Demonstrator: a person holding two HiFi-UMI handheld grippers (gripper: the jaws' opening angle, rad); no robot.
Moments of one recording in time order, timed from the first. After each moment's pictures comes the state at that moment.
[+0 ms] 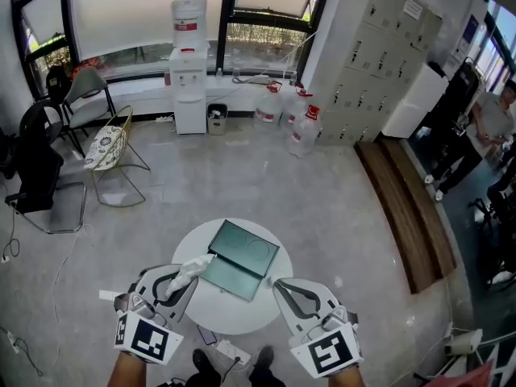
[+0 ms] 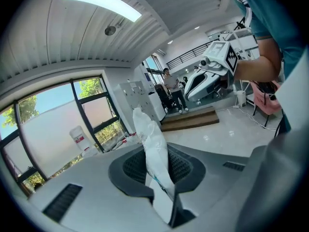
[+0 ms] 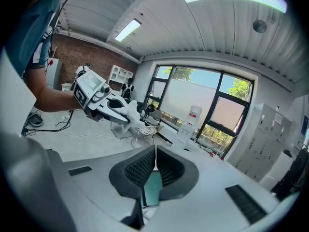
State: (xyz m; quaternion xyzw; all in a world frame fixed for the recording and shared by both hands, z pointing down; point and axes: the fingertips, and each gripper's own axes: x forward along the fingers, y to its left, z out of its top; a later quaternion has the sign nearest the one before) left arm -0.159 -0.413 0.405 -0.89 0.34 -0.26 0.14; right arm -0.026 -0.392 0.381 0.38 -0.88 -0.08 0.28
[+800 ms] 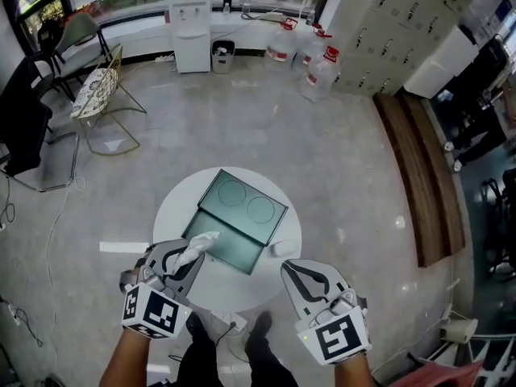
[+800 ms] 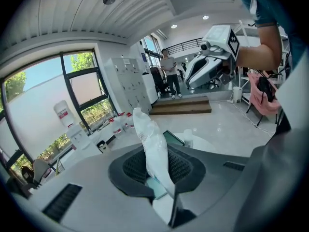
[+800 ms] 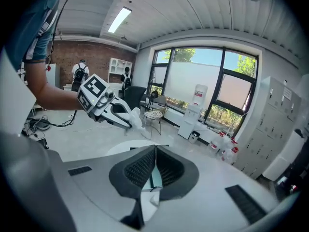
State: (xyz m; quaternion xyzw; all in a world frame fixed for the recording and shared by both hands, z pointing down) left arm -0.109 -0.486 0.661 -0.89 0.32 -0.33 0.05; right arm 0.026 -0.461 0.604 0.35 -0.88 0.00 0.32
